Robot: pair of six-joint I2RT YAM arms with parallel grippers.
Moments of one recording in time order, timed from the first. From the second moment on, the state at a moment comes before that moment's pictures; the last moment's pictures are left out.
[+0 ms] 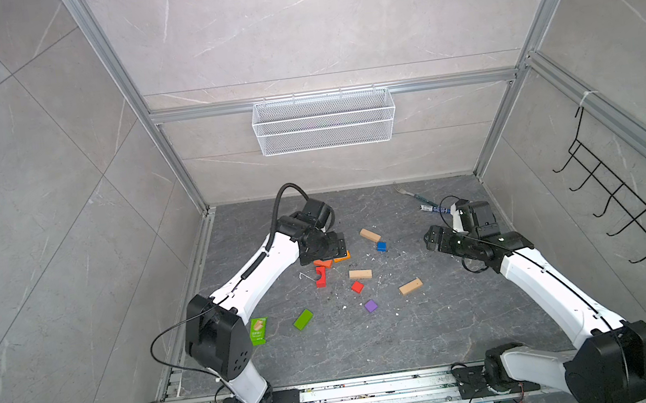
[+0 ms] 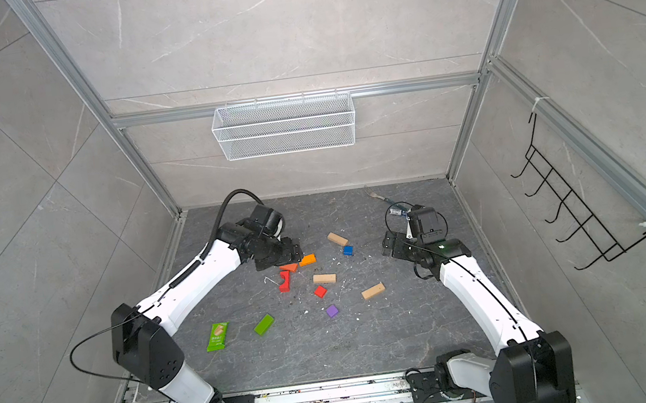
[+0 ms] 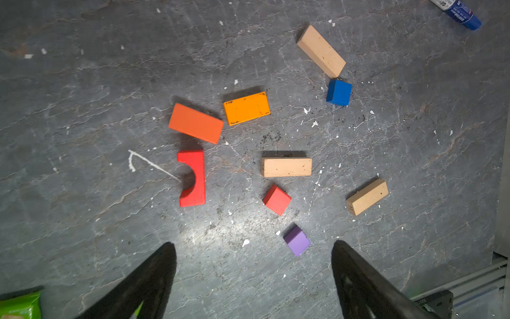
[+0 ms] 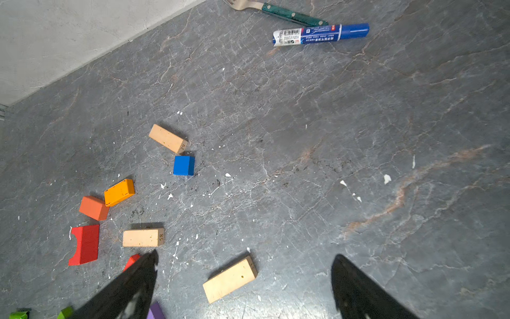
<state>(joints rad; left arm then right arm) -0.63 1.71 1.55 -0.96 0.05 -0.55 0.15 1.20 0.96 -0.59 -0.05 0.42</state>
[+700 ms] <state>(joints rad) -0.78 2.10 1.76 -0.98 0.05 -0.59 0.16 1.20 0.90 -0.56 -0.18 0.42</state>
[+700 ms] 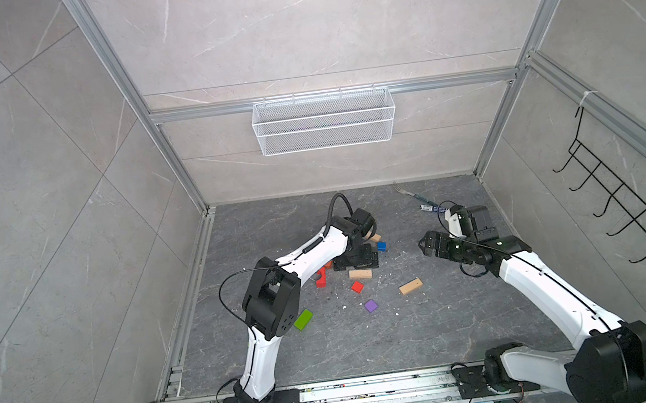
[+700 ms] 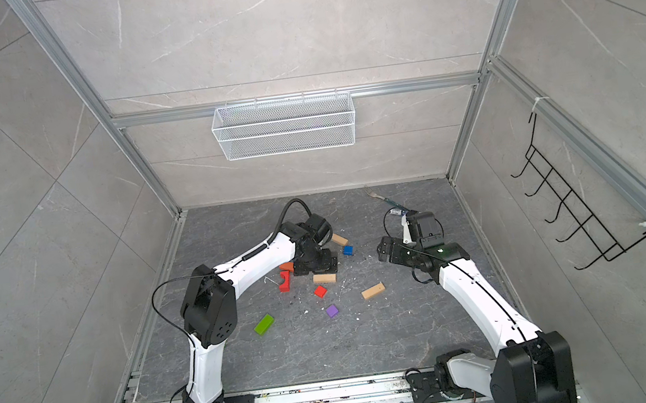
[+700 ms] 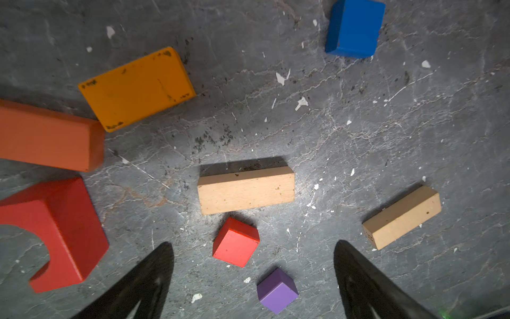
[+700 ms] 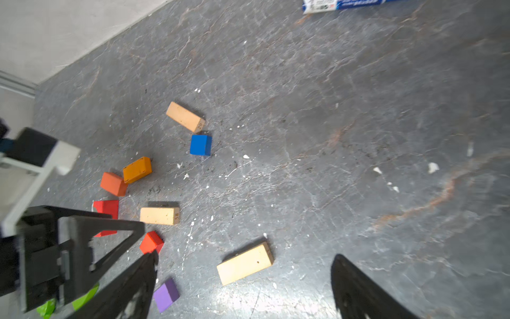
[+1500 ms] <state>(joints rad) -0.80 2.26 1.85 -1.01 -0.07 -0.62 0.16 1.22 0.86 -0.47 -0.33 0.45</state>
